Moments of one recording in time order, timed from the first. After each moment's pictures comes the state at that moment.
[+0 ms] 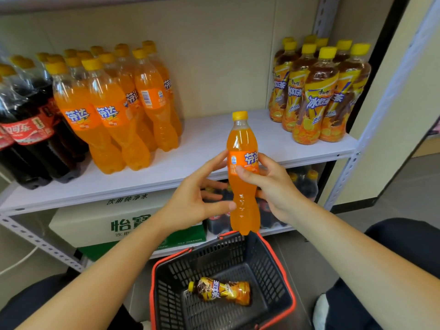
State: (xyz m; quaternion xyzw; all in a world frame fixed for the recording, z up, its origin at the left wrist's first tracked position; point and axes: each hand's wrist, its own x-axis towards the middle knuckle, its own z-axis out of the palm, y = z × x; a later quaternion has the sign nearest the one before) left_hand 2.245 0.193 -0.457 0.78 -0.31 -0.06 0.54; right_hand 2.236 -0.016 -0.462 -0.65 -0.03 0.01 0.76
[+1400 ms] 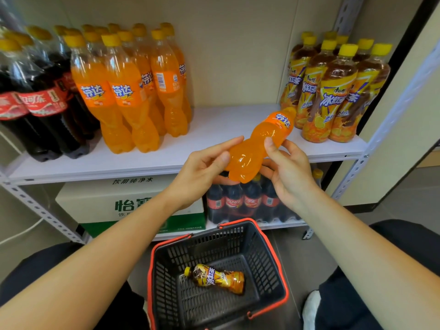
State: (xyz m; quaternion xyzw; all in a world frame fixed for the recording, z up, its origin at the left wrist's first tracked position) left_hand 2.243 0.184 -0.445 0.66 -0.26 -0.08 0.70; right_hand 2.241 -0.017 -0.447 -0.53 0.03 -0.06 0.85
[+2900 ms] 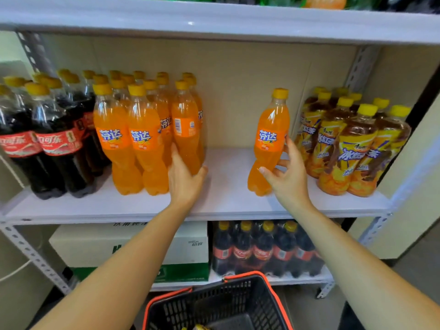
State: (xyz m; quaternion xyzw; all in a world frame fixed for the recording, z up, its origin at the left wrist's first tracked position) left_hand 2.371 0.216 -0.455 0.82 0.04 0.28 0.50; right_hand 2.351 -0.015 -0.439 -0.76 -0.09 -0.26 0.59
